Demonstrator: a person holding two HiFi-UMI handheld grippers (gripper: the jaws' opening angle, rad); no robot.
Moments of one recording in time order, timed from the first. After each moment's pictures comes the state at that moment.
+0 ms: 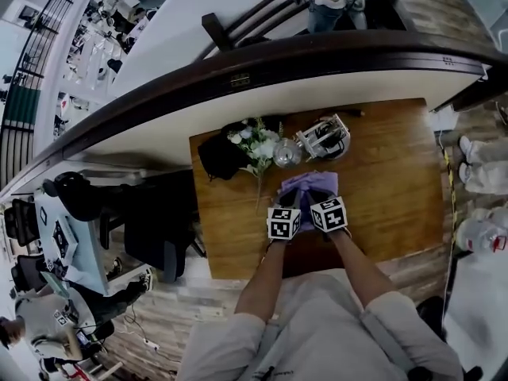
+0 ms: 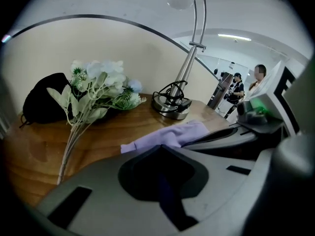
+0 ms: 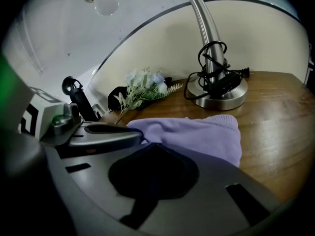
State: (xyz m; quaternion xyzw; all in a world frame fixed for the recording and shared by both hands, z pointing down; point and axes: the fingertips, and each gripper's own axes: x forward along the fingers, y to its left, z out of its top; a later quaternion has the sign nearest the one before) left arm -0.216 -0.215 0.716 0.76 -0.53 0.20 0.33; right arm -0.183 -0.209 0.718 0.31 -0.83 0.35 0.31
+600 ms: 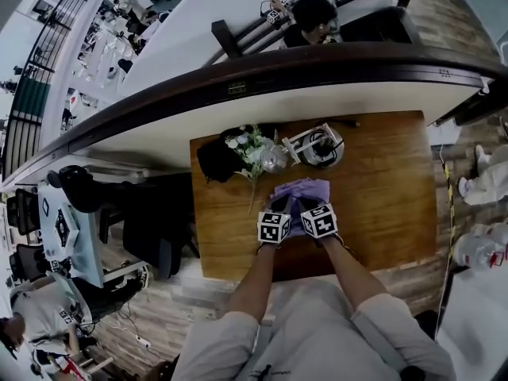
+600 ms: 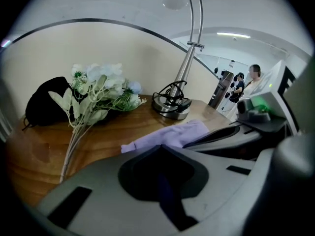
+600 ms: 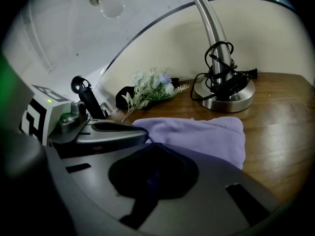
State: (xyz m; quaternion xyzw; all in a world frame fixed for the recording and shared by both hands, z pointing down) left arm -0.212 -0.215 0.719 0.76 -0.53 0.21 0.32; right arm -0.181 -0.204 0.717 0.27 -0.85 0.34 0.30
